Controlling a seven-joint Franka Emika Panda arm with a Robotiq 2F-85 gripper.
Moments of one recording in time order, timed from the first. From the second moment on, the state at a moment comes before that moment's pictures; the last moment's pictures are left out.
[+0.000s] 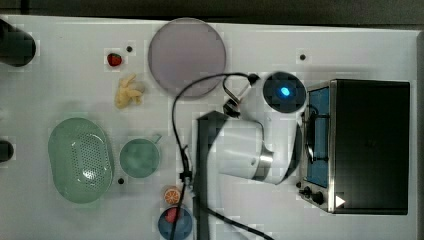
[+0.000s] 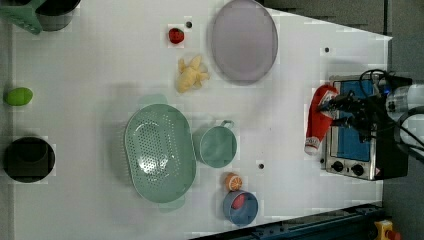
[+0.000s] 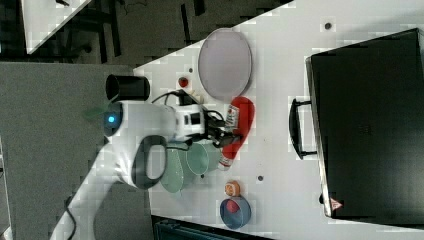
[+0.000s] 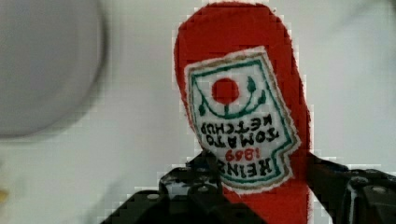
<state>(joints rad) -0.21 0.14 0.04 -2.18 0.05 0.61 -0.27</state>
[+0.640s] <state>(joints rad) -0.15 0.29 0.10 -2.34 0.04 0.95 -0.29</state>
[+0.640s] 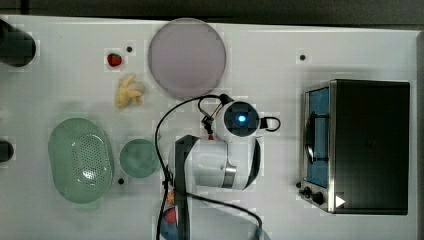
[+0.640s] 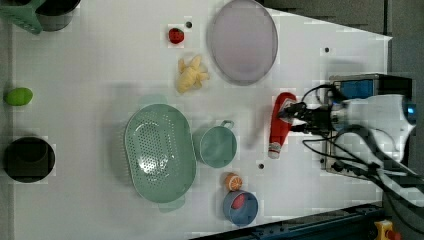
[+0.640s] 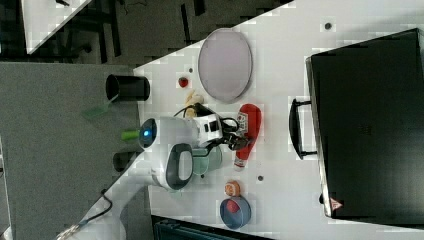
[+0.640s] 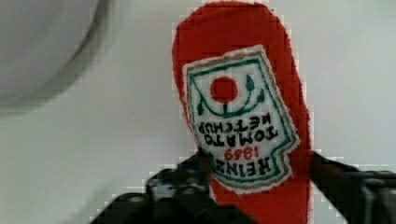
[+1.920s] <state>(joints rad) -0.13 -0.08 0.08 -1.83 0.01 0.21 -0.11</state>
